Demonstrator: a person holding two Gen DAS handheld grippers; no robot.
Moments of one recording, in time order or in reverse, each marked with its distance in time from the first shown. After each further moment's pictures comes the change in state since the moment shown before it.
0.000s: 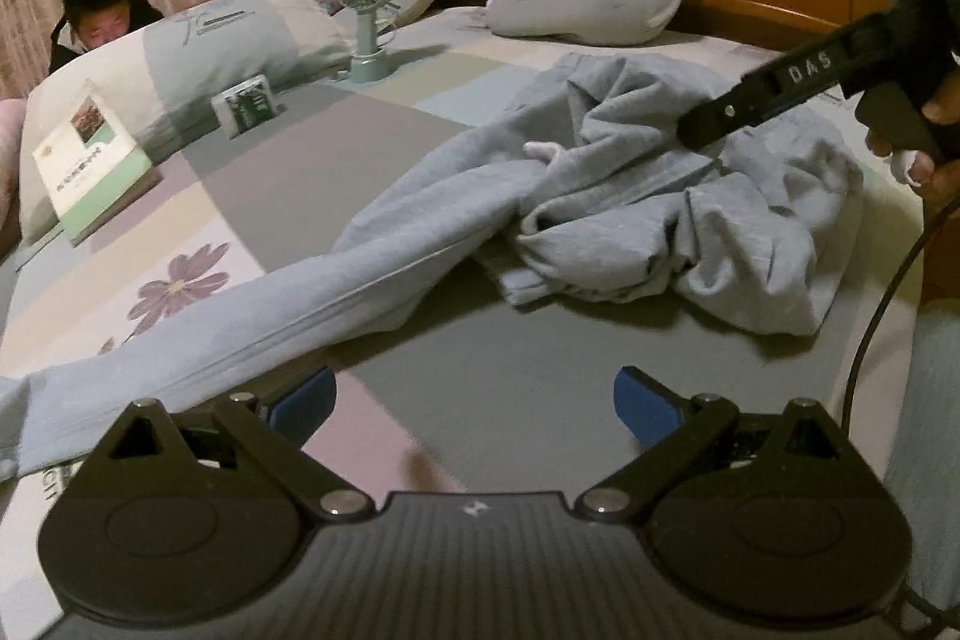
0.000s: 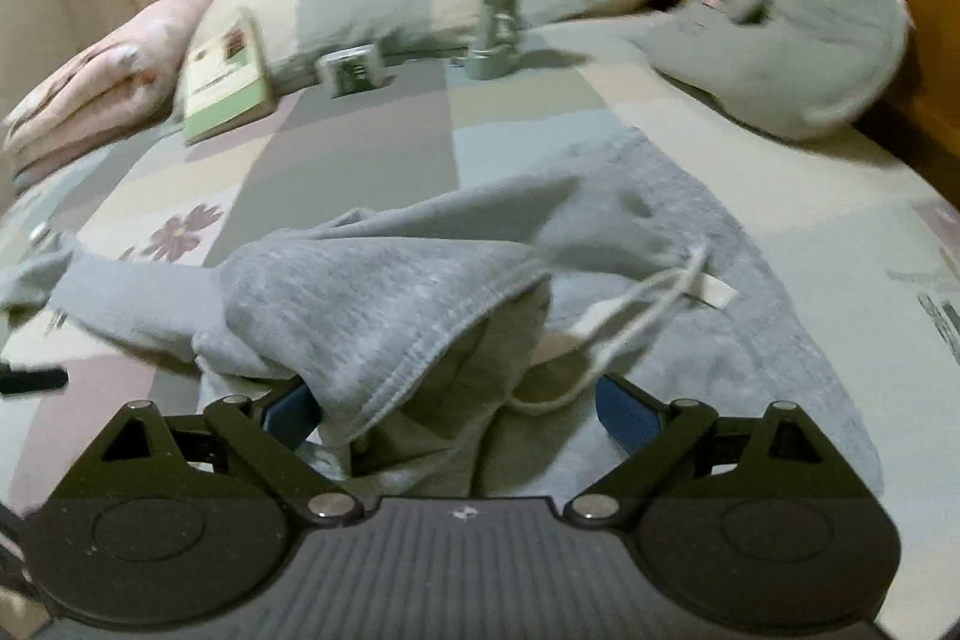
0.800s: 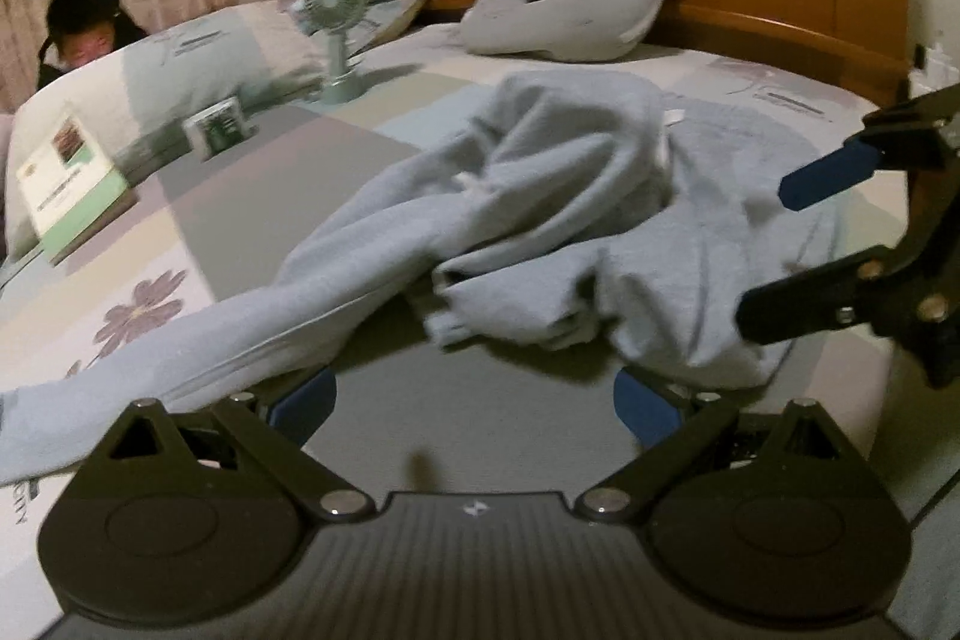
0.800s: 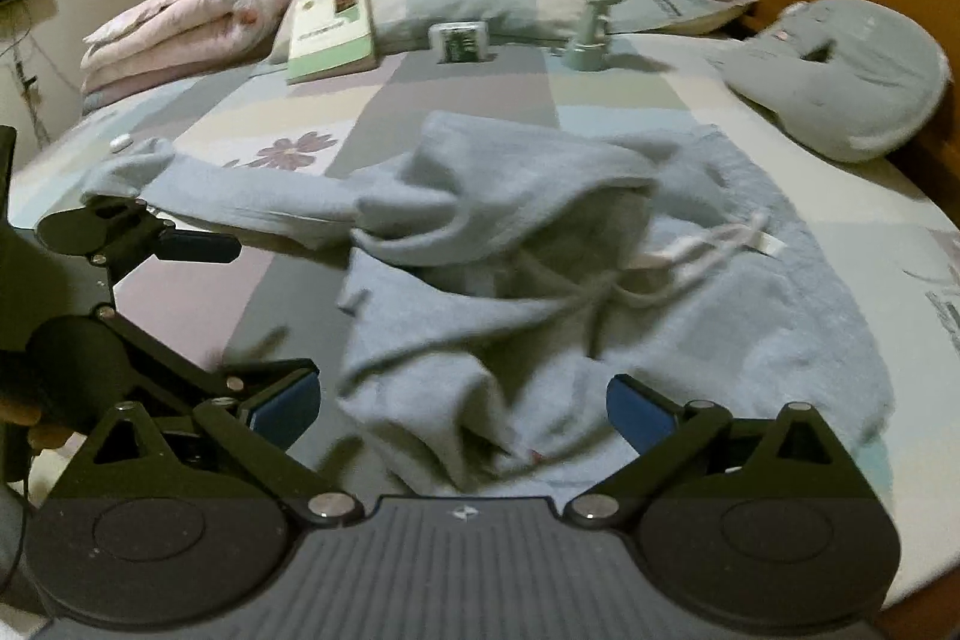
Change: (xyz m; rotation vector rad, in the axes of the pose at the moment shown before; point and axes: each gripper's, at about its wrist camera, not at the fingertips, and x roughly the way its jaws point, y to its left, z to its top) left arm 0.004 -0.031 0.009 -0.011 -0.015 0.007; right arm -0.047 0.066 -0.052 -0.192 0.011 0.066
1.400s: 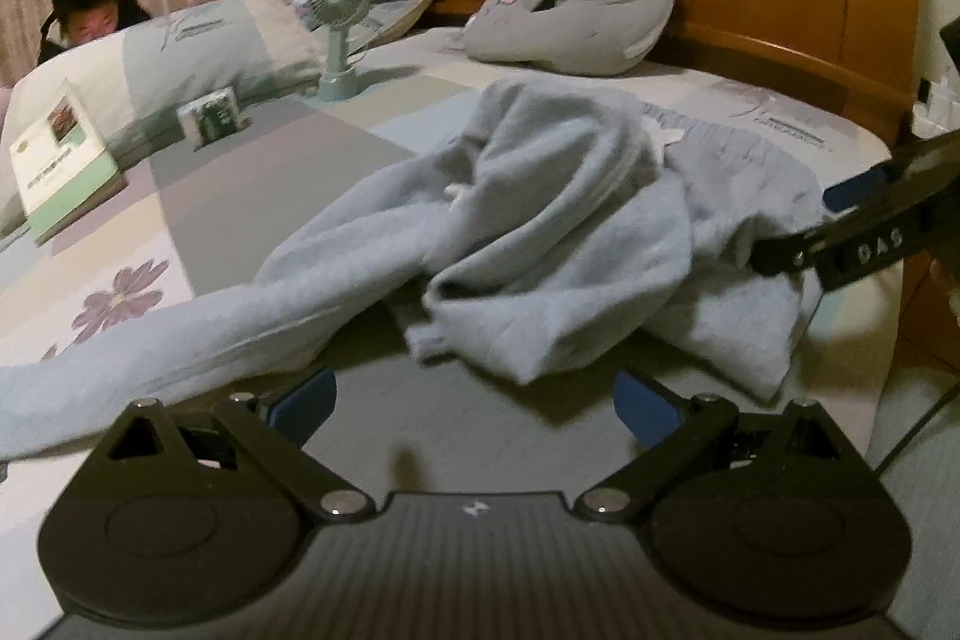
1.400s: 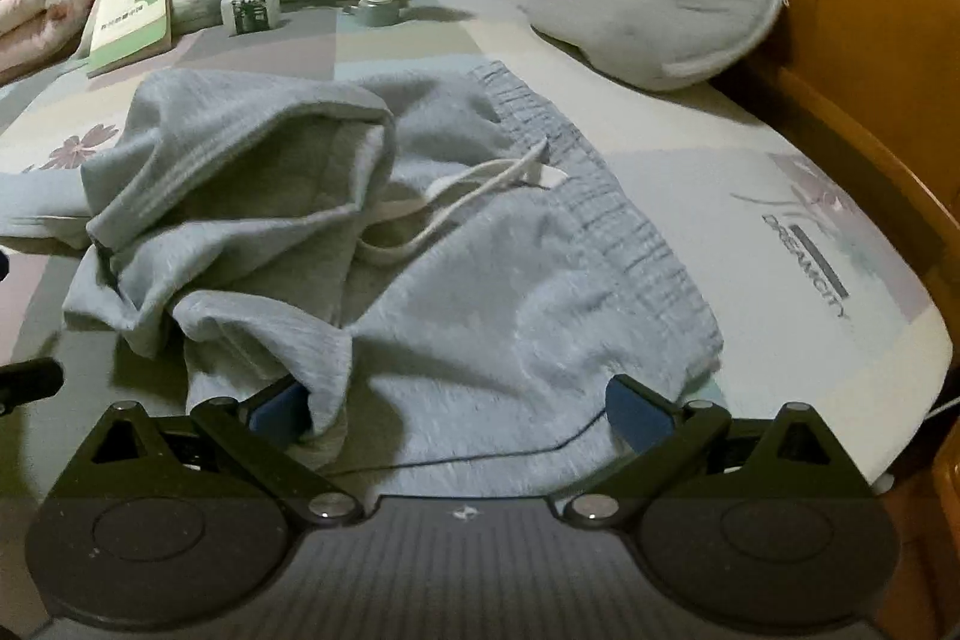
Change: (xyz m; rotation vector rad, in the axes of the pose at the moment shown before) left arm 0.011 -0.007 0.008 -0.036 -0.033 -0.044; right arm 0.013 -0.070 -0.024 0.142 0.065 -0.343
